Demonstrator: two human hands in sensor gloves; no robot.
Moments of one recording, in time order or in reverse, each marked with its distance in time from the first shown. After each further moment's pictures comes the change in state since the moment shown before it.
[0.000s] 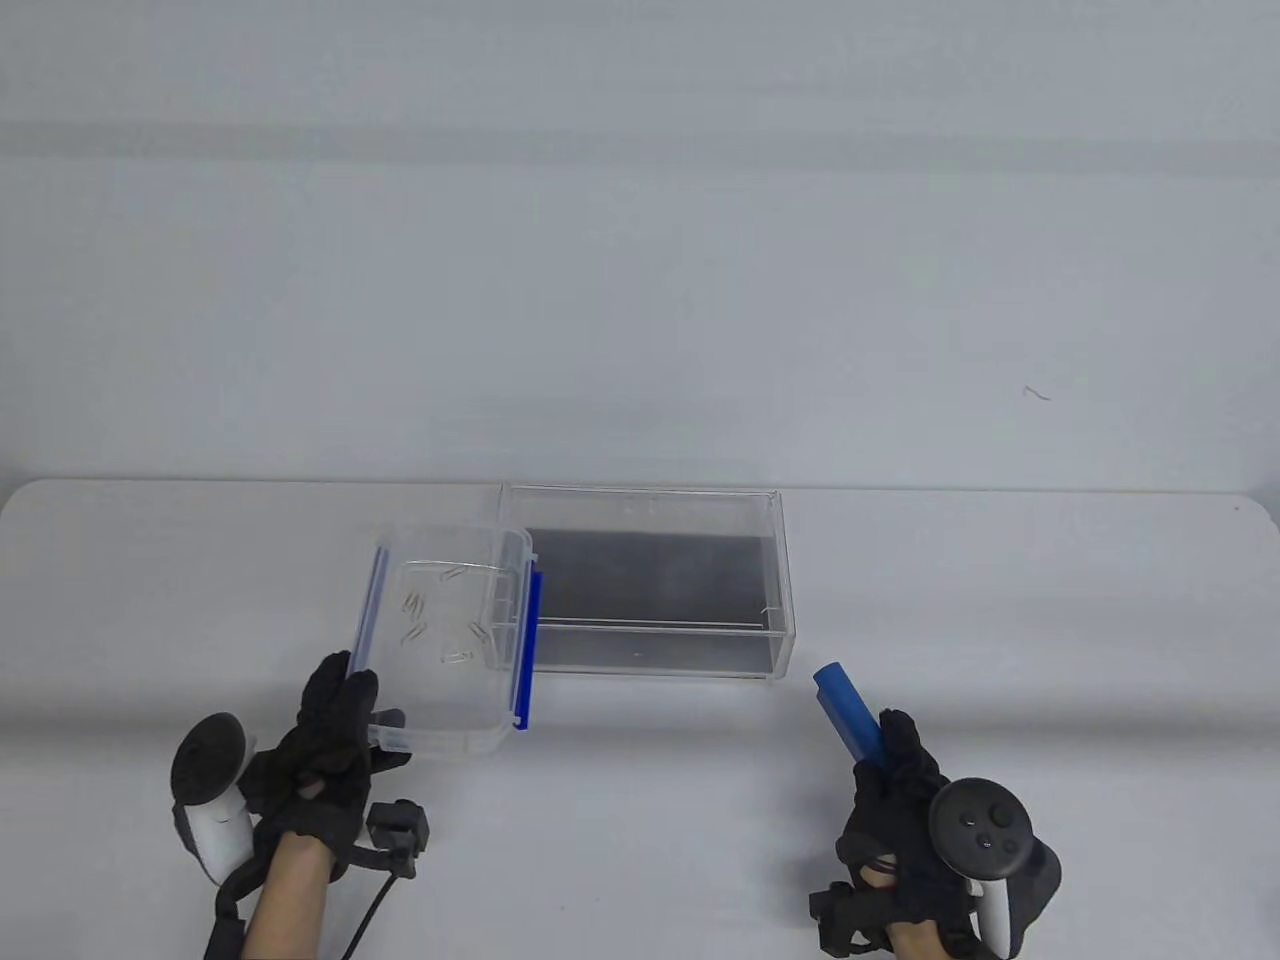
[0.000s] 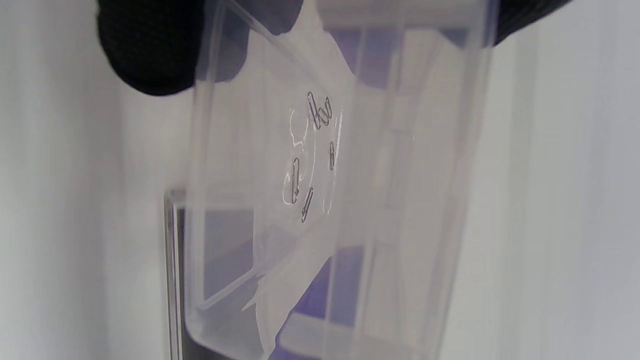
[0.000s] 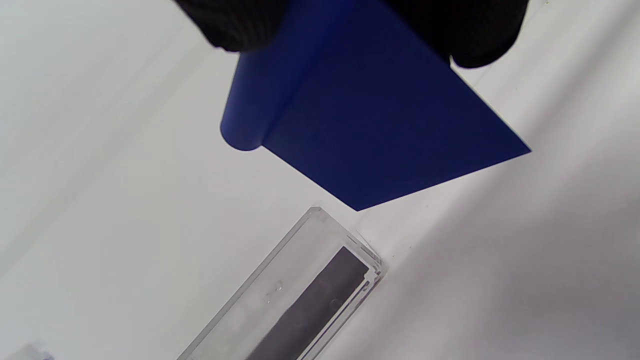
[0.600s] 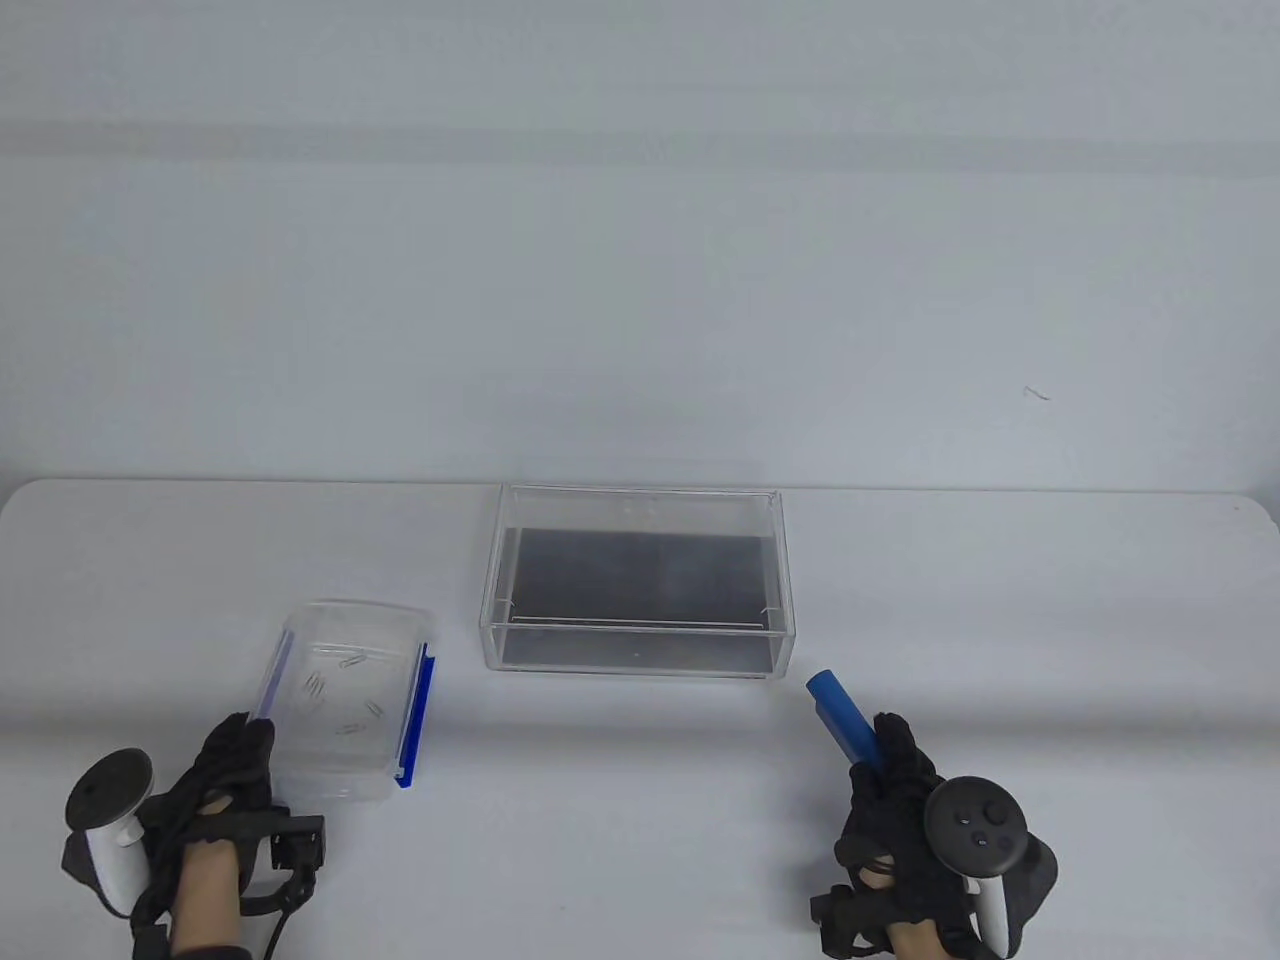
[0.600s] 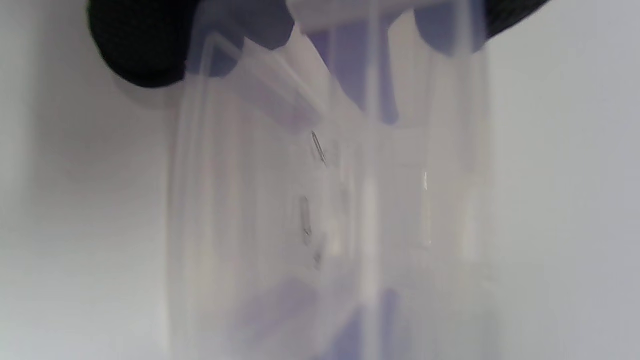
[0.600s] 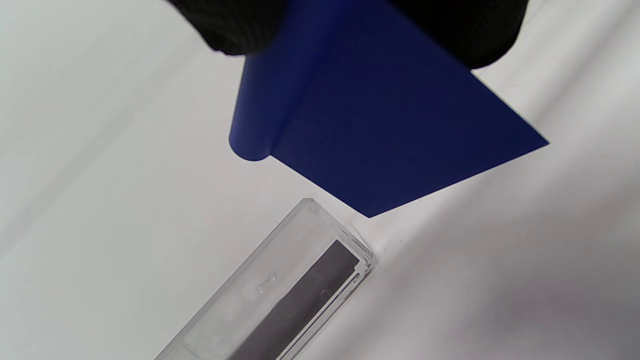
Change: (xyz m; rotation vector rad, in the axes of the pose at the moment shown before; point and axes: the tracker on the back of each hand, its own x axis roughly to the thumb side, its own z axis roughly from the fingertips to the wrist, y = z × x) left_hand -0.048 0.080 -0.007 0.213 0.319 -0.263; right_hand 0.001 -0.001 0.001 0.020 0.002 0.024
